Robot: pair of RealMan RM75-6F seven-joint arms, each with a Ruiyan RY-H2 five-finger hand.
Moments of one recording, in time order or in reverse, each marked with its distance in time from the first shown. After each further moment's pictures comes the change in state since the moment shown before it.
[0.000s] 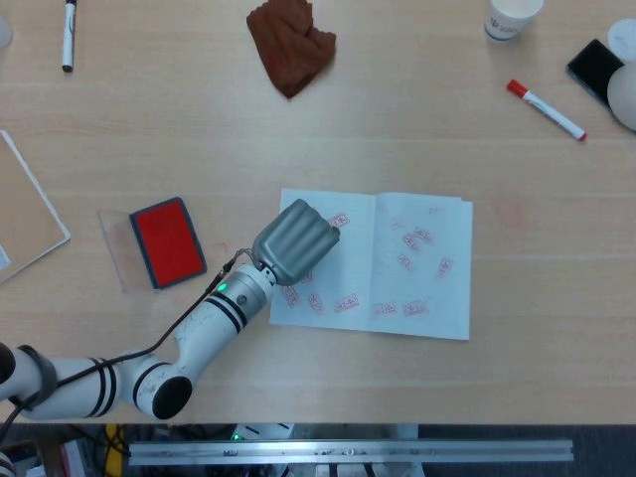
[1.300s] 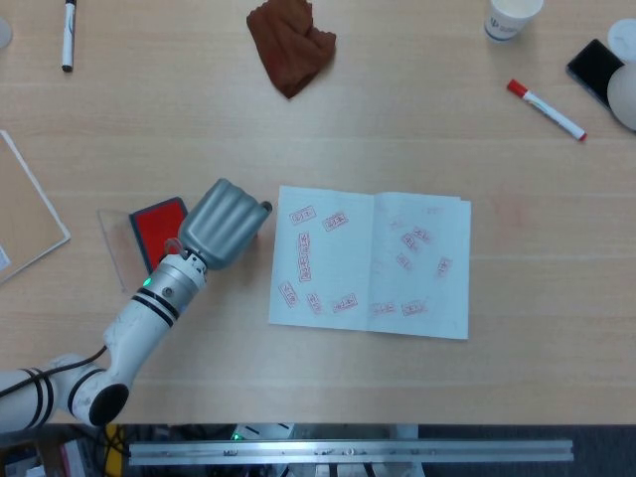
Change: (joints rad) left arm 0.118 0.158 0.050 -0.013 0.149 0.168 -0.201; right arm 0.021 -0.002 0.006 -0.030 -0.018 -0.011 -0.030
